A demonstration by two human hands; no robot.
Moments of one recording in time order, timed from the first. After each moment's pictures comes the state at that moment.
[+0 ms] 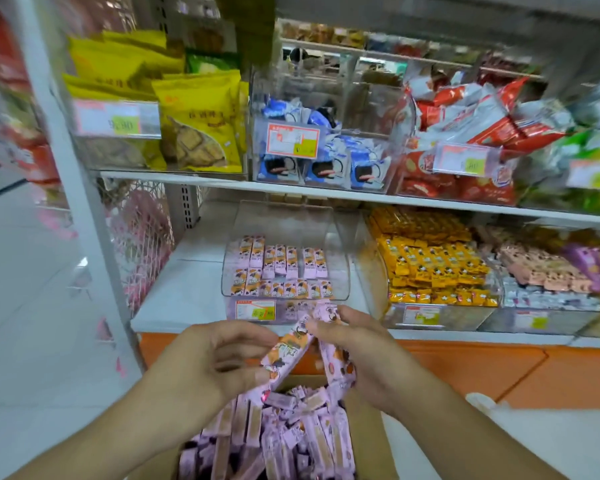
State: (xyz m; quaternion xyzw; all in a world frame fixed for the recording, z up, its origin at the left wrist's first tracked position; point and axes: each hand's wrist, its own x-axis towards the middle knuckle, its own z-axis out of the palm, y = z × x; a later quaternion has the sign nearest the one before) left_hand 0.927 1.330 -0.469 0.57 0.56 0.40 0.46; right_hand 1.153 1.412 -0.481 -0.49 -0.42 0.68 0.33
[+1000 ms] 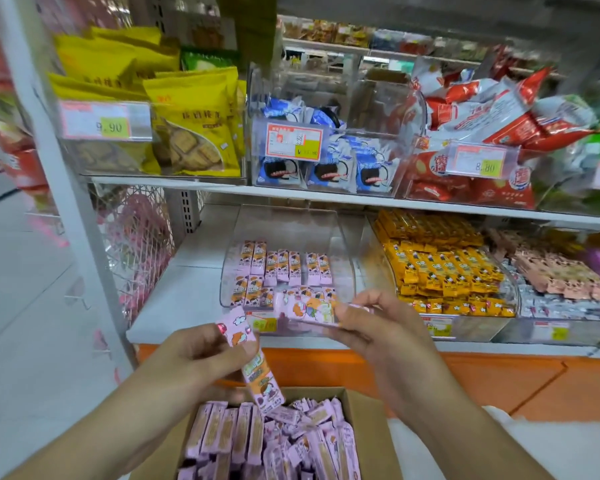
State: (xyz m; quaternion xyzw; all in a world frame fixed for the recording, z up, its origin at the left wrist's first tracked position) left_hand 0.921 1.349 -0.465 0.42 0.58 0.45 0.54; right_hand 1.161 1.416 -0.460 -0.42 -0.42 0.61 0.52
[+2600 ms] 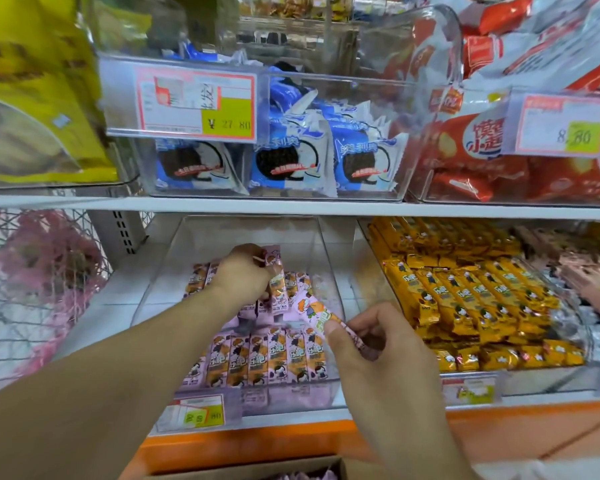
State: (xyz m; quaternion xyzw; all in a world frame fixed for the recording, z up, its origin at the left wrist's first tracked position) left_hand 0.968 1.689 -0.541 0.57 0.68 0.35 0.30; right_hand 1.168 1.533 -0.516 -0.62 -0.57 0.27 0.47
